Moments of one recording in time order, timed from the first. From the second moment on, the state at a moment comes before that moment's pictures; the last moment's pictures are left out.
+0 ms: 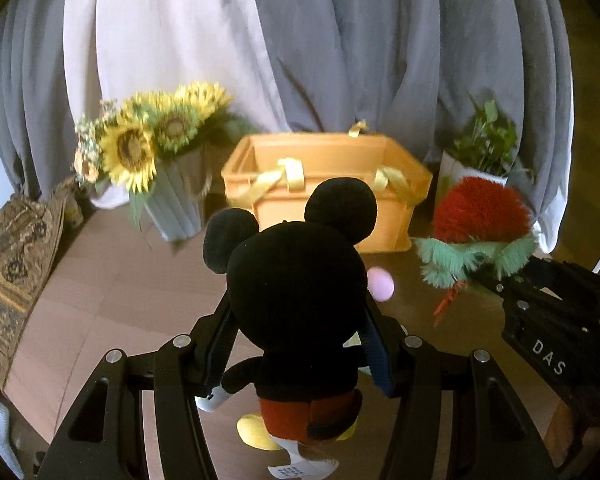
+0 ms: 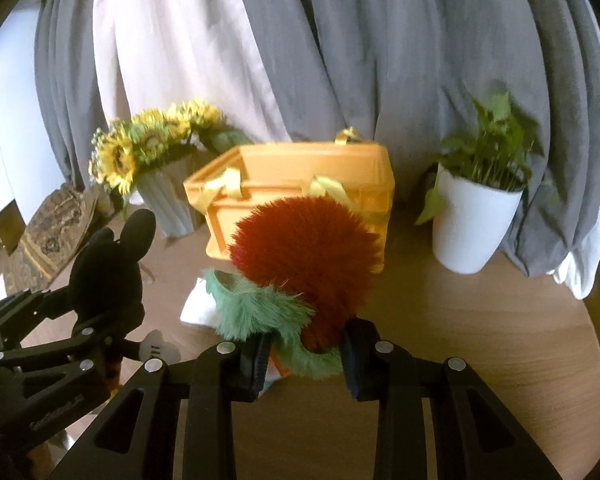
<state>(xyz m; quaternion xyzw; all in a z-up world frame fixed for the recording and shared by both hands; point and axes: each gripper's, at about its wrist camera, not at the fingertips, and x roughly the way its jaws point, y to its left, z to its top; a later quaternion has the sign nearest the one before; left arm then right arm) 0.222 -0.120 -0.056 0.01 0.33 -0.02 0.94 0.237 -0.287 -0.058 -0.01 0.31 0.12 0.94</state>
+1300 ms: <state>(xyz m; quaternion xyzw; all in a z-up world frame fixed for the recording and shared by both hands) 0.298 -0.076 0.037 0.04 0.20 -0.10 0.97 0.272 -0.238 0.040 0.02 0.20 0.06 0.98</state>
